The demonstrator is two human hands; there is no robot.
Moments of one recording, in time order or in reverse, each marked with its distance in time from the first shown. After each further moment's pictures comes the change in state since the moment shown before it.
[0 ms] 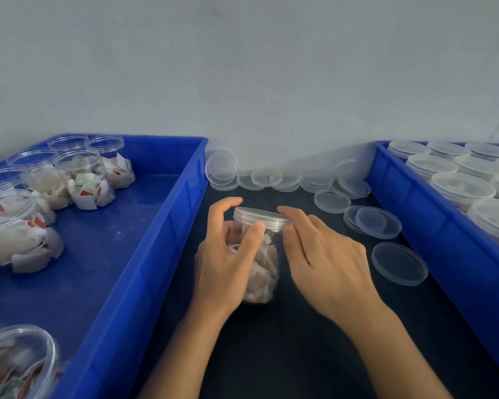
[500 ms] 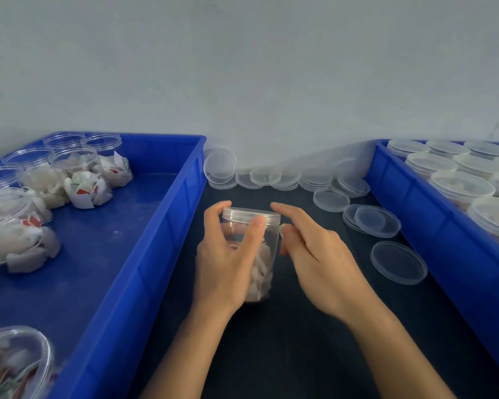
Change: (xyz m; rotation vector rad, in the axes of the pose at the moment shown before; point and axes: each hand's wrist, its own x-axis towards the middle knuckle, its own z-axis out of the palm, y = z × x) left_hand -0.001 0.002 0.006 -0.050 0.044 -0.115; right_hand 0.004 0.007 0.001 0.415 -0.129 0.055
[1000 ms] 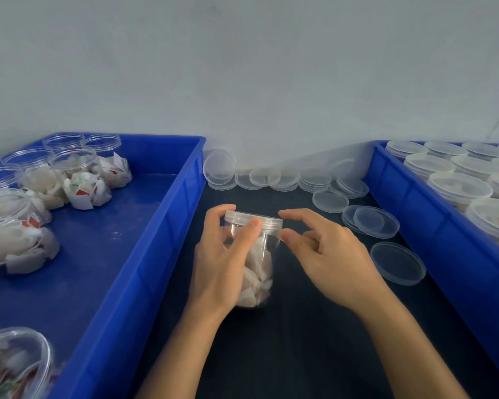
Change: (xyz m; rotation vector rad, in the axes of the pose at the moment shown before) left_hand 0.004 0.001 -0.006 -0.124 -0.078 -0.024; right_hand 0.006 0.017 -0.012 -0.047 0.009 -0.028
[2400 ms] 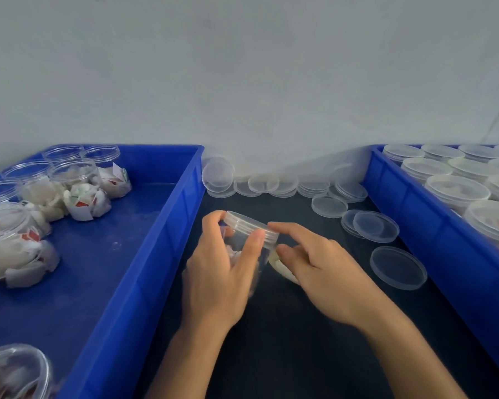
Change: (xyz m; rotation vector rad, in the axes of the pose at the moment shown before) left_hand -0.007 0.011 -0.003 0.499 0.096 0.164; right_hand -0.005 -0.011 -0.001 0.032 -0.145 0.000
